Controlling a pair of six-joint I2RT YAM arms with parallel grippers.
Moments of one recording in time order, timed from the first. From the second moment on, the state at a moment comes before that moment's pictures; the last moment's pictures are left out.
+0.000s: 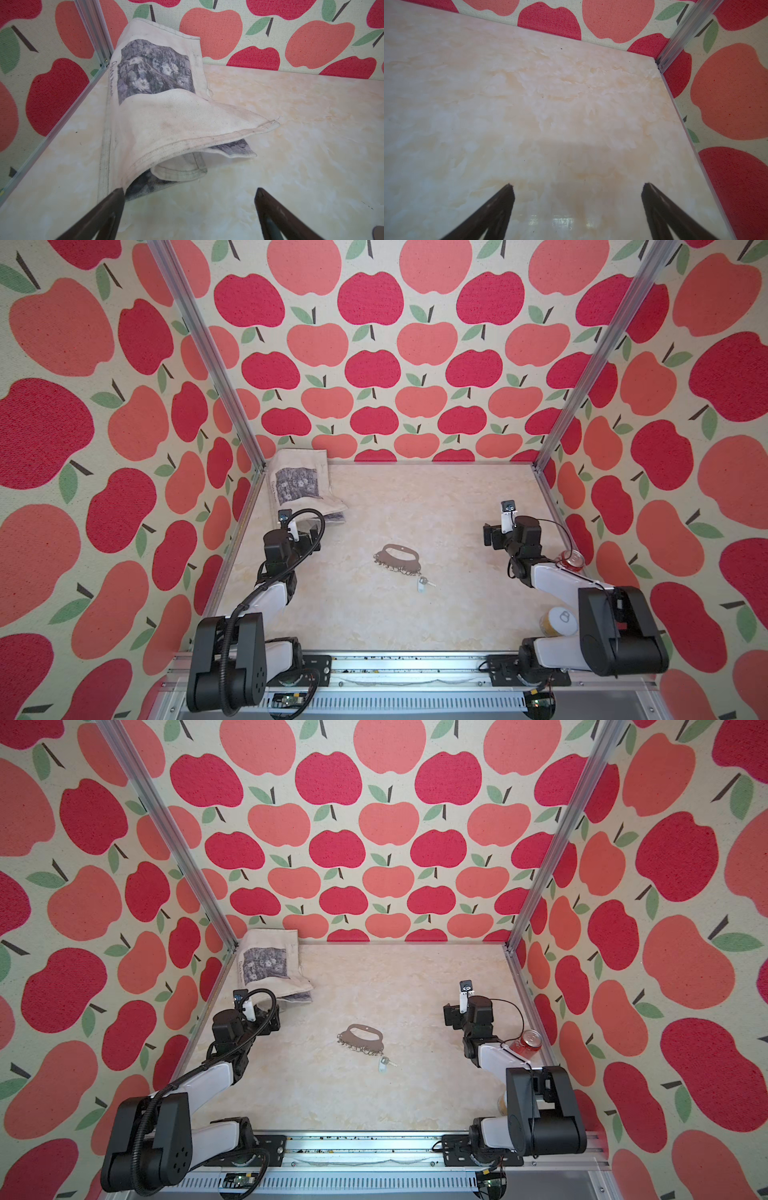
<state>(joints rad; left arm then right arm) 0.08 1.25 0.36 0.51 0.08 -0.04 0.14 1.39 0.49 0.42 0.11 -0.17</state>
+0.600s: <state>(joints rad) 0.06 1.57 0.33 0.89 0.06 0.02 0.14 1.54 0.31 0.91 0.08 -0.18</state>
